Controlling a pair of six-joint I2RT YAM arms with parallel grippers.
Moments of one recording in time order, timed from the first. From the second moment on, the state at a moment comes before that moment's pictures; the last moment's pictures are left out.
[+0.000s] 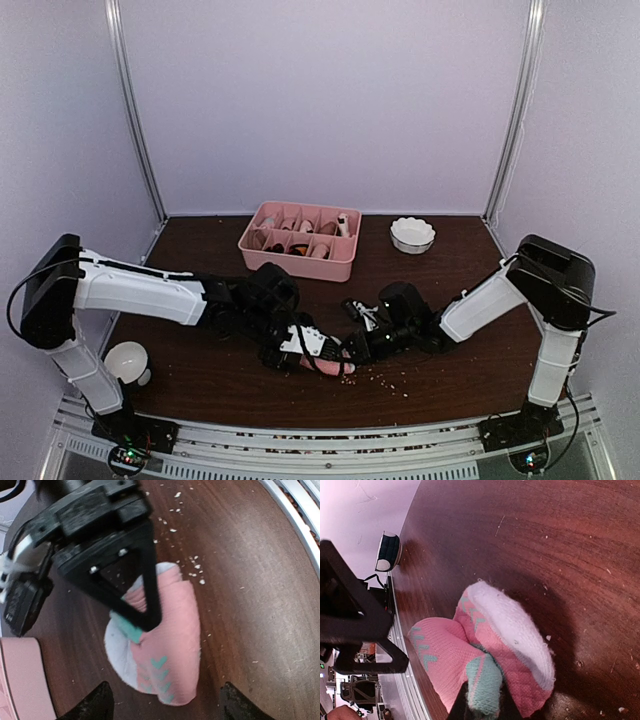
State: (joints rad) left arm -1.02 1.65 0.99 -0.29 0.18 0.93; right arm 0.85 1.89 0.71 0.46 -0.57 0.69
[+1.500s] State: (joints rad) left arm -0.95 2.03 1.37 -0.57 0.52 0.79; right arm 0.85 1.41 0.40 0.30 0.00 0.60
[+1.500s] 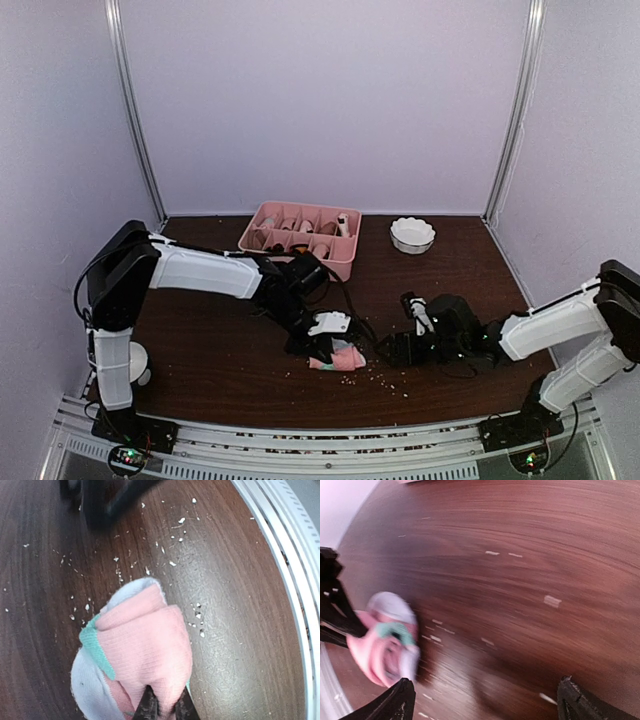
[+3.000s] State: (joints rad) left arm -0.80 2.29 1.63 -0.99 0.91 0.72; right arm 1.23 1.76 0.75 0.29 0.29 -0.56
